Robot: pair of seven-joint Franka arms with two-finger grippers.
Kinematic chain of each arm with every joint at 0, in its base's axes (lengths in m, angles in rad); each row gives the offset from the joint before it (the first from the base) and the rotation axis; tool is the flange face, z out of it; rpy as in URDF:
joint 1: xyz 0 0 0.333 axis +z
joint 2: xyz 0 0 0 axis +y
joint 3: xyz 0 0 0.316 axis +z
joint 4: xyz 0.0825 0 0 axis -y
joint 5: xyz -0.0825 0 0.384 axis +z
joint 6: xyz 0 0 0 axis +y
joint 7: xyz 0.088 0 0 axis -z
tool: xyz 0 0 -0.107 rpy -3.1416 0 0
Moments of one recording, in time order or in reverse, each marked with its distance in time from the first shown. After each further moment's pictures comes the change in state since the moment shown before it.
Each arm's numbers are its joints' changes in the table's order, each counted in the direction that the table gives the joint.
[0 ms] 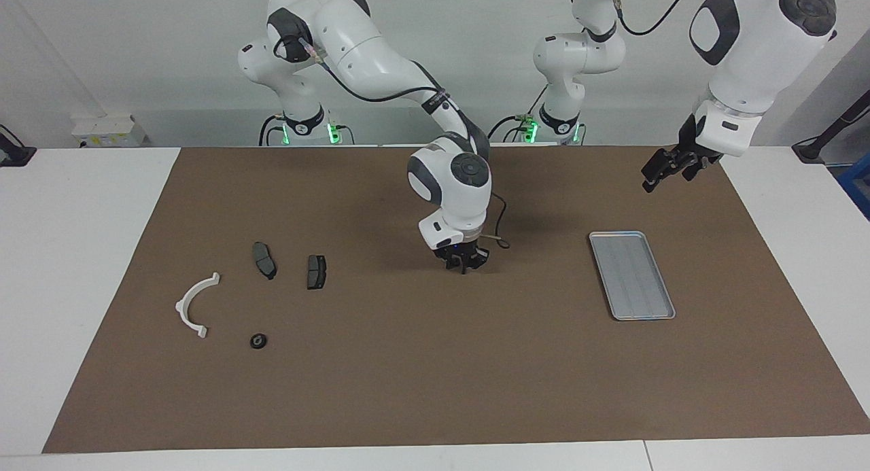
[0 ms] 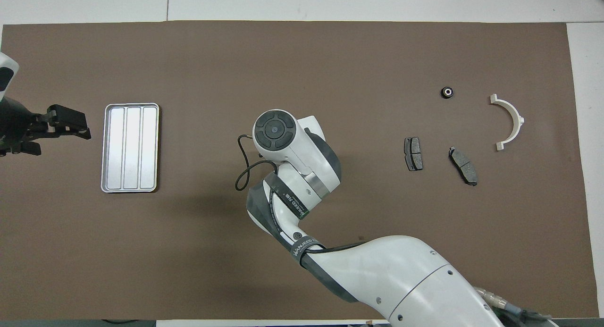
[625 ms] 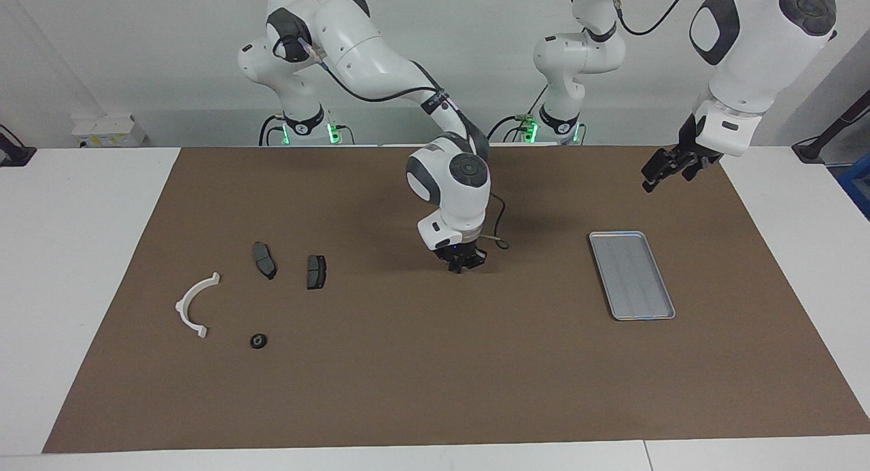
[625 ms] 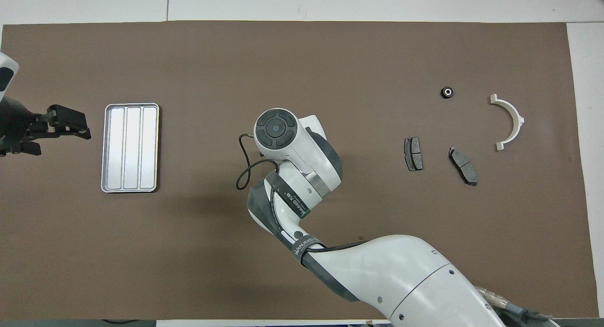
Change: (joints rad) left arm 0.000 0.000 0.000 0.000 0.000 0.000 0.000; right arm -0.004 0.000 -0.002 0.007 0.000 0.032 0.000
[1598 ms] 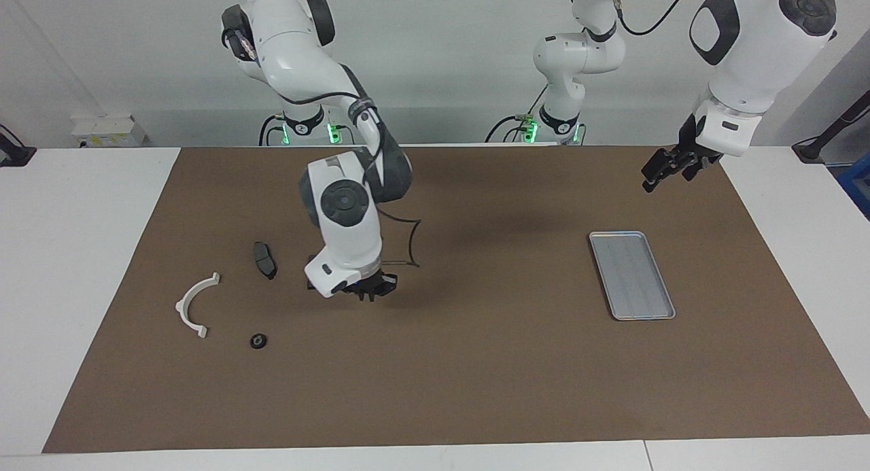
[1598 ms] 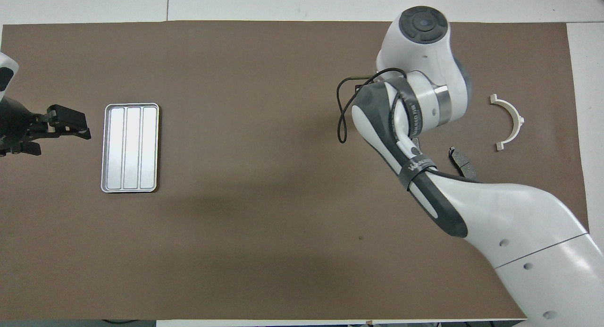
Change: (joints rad) left arm 0.000 0.000 0.000 0.000 0.000 0.000 0.000; right arm -0.377 -0.045 -0.011 0.137 0.015 0.202 -0.787
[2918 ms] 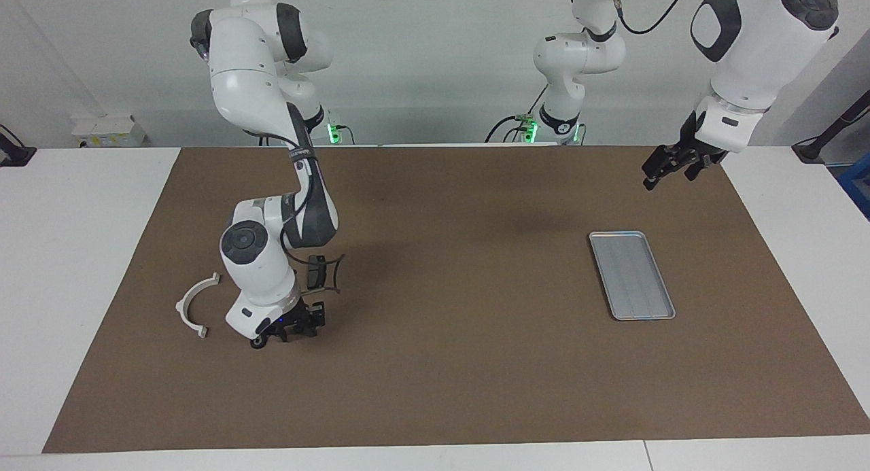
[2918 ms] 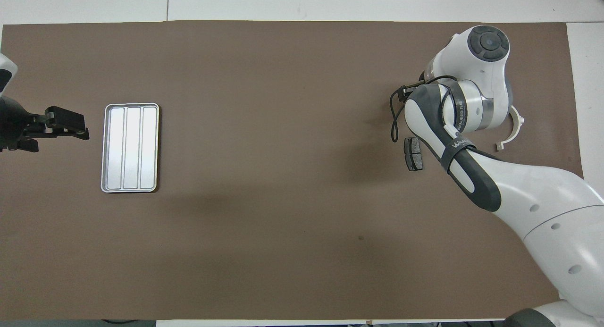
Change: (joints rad) left arm 0.000 -0.004 0.000 0.007 0.000 -0.001 0.119; right arm -0.152 0.029 0.004 -0.180 0.000 -0.312 -0.329
